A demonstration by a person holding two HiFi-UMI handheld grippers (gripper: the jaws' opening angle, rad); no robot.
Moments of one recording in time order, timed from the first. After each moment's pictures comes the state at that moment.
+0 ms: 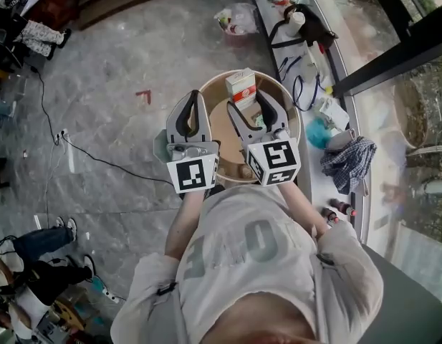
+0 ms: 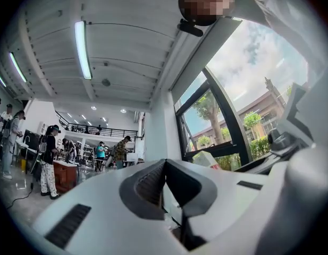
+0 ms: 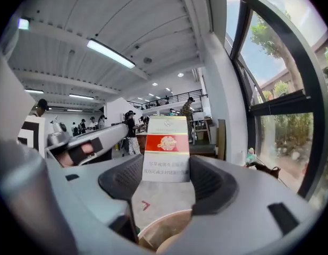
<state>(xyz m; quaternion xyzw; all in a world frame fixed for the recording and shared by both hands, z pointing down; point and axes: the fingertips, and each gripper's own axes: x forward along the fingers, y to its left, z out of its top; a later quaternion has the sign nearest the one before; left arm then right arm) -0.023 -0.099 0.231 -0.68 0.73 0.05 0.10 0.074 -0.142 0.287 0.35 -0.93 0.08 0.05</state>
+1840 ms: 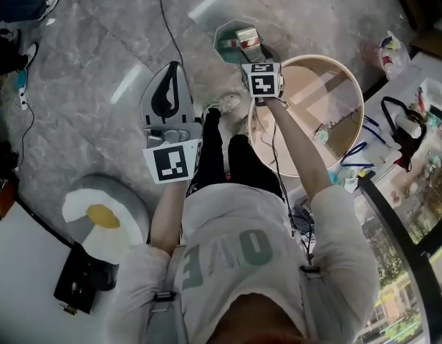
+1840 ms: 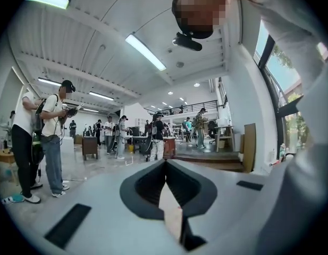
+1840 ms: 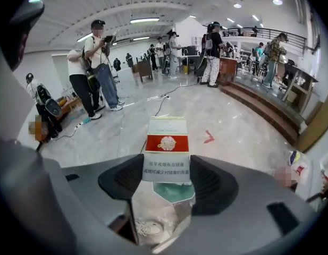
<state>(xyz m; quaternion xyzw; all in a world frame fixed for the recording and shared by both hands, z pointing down) -0.278 0.242 0.423 -0.26 0.97 -0.01 -0.04 -0.264 0.063 0.728 -0.06 -0.89 0.02 0.46</state>
